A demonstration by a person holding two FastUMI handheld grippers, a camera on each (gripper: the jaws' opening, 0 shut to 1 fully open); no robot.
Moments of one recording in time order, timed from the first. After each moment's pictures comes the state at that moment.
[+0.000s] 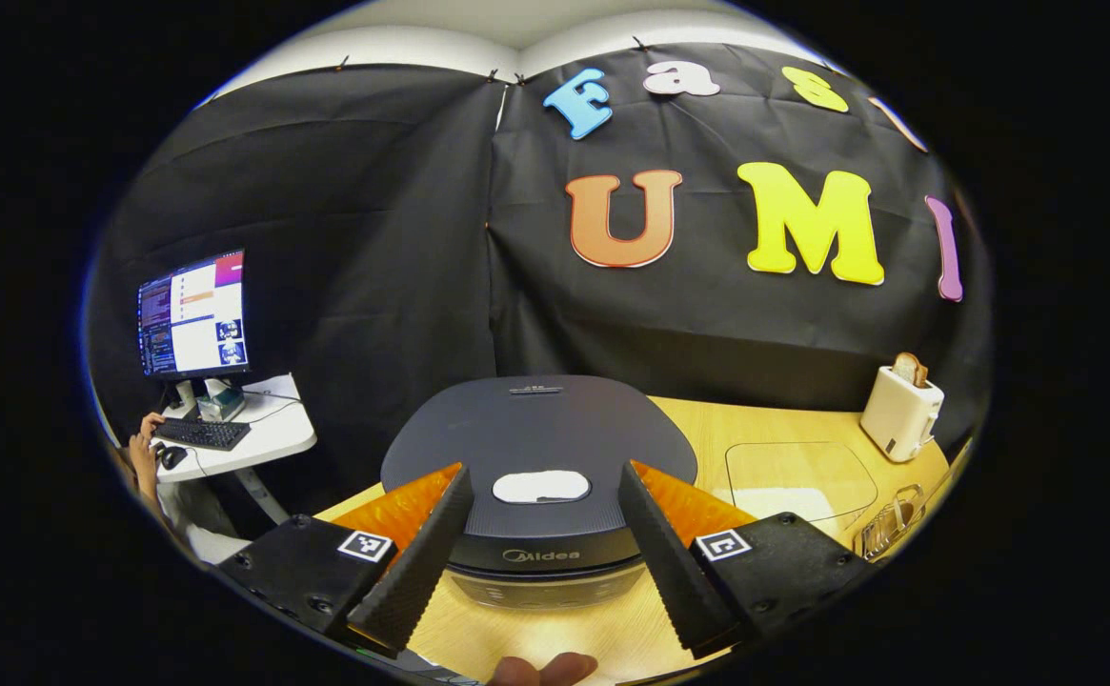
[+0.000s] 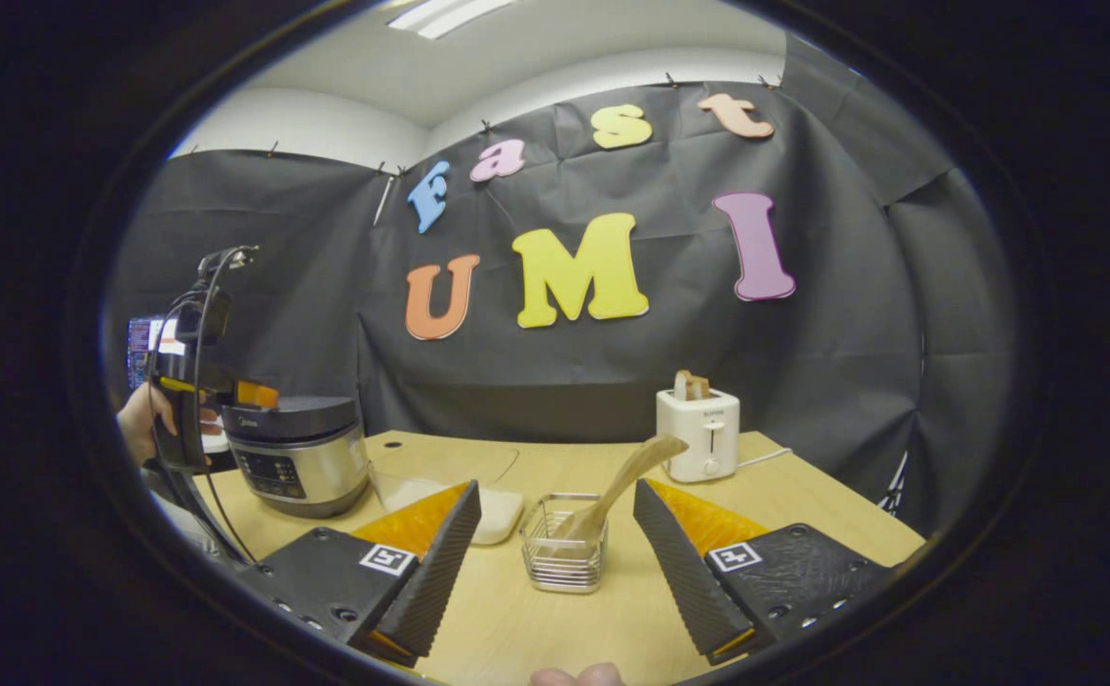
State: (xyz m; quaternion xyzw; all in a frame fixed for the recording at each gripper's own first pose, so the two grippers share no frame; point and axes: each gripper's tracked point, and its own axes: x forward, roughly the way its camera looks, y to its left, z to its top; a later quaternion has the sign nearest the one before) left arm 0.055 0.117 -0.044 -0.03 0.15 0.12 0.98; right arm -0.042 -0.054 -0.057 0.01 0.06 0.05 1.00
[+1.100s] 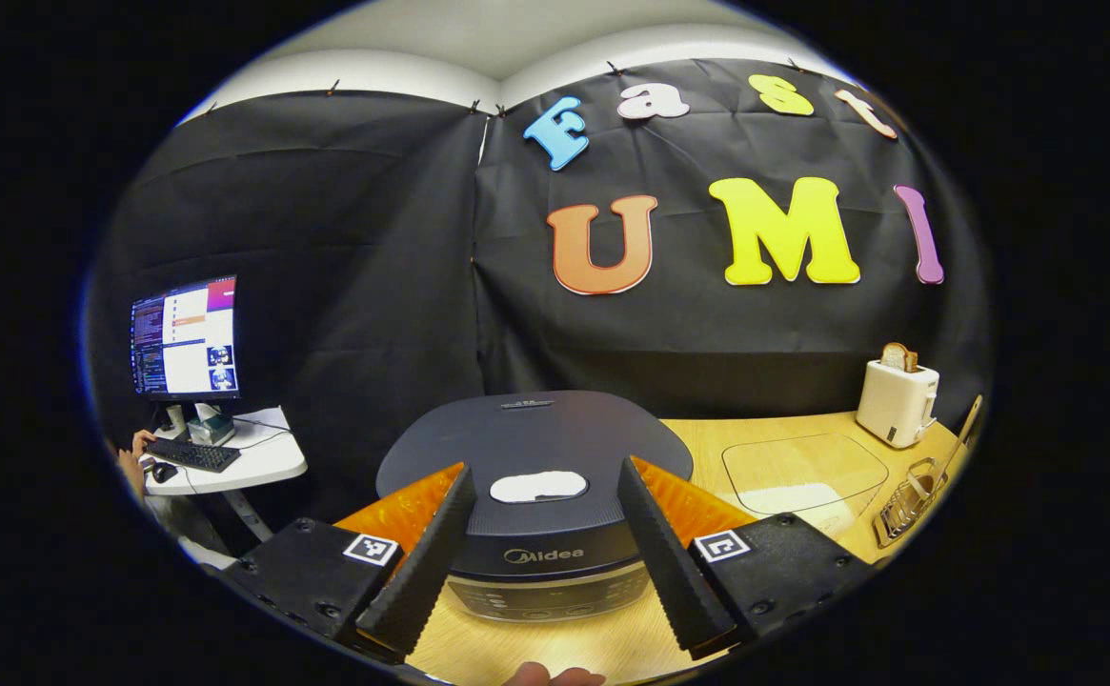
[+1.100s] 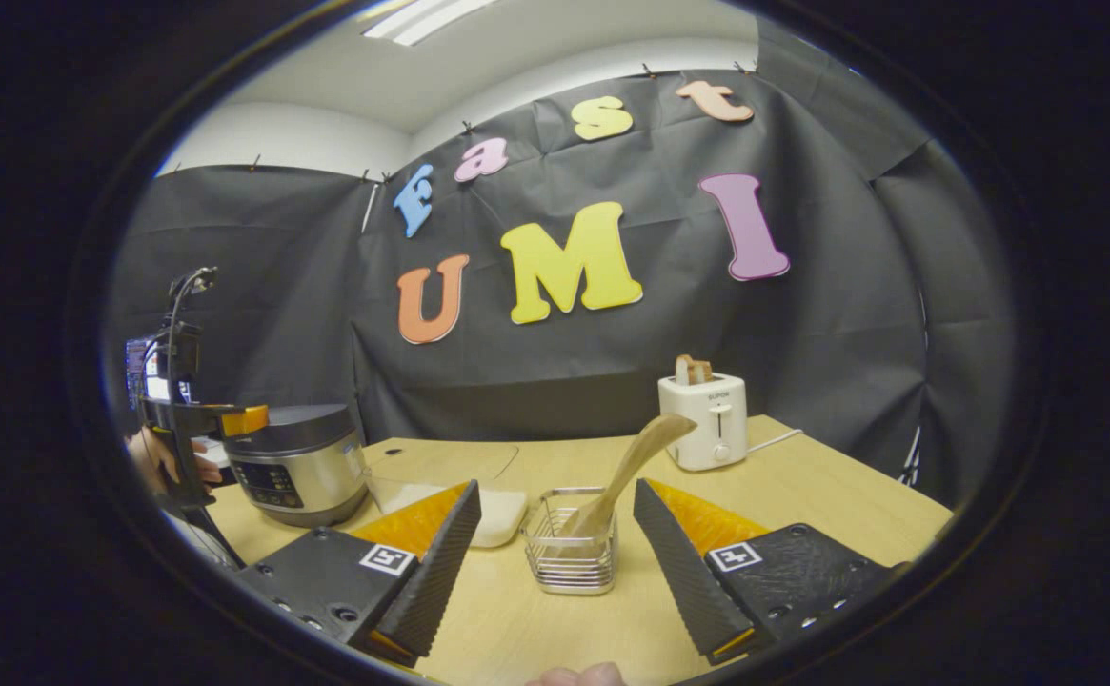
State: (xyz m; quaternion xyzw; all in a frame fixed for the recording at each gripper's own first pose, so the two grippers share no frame) left arm 0.054 0.116 -0.052 0.01 0.09 0.10 0.99; right arm -0.026 -0.059 -0.074 0.05 0.06 0.05 1.00
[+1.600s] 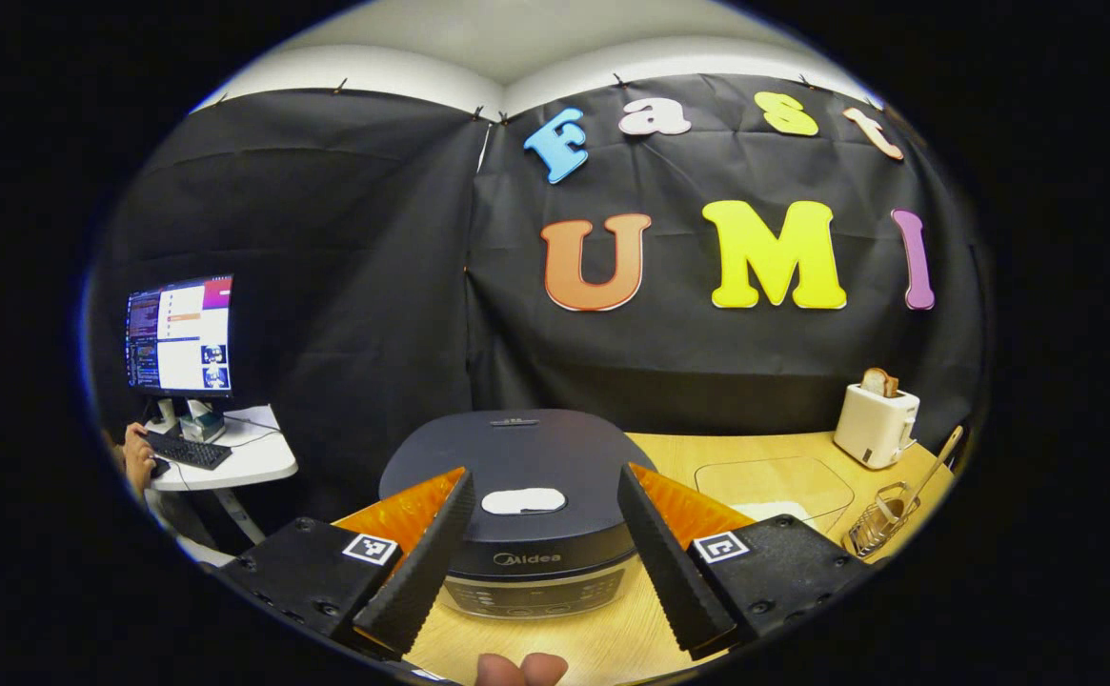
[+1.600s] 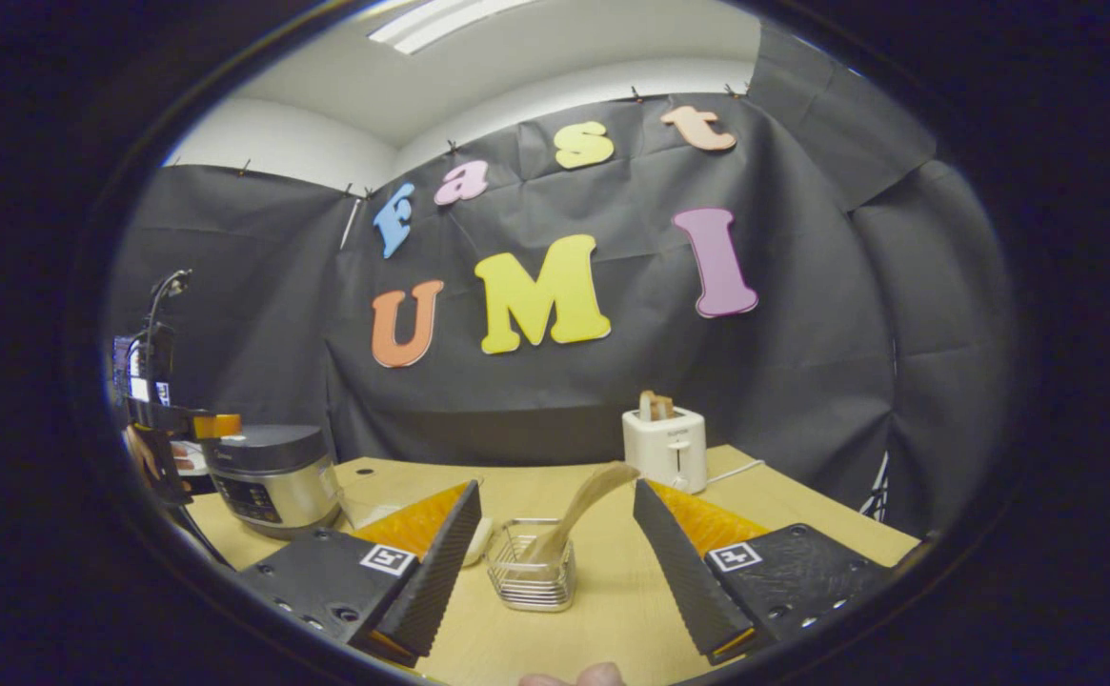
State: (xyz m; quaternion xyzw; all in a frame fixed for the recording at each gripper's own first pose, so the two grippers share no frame) left arm 0.034 0.097 -0.013 0.00 0.07 0.07 0.99; right arm -0.032 -0.093 -0.026 0.04 0.01 0.00 1.00
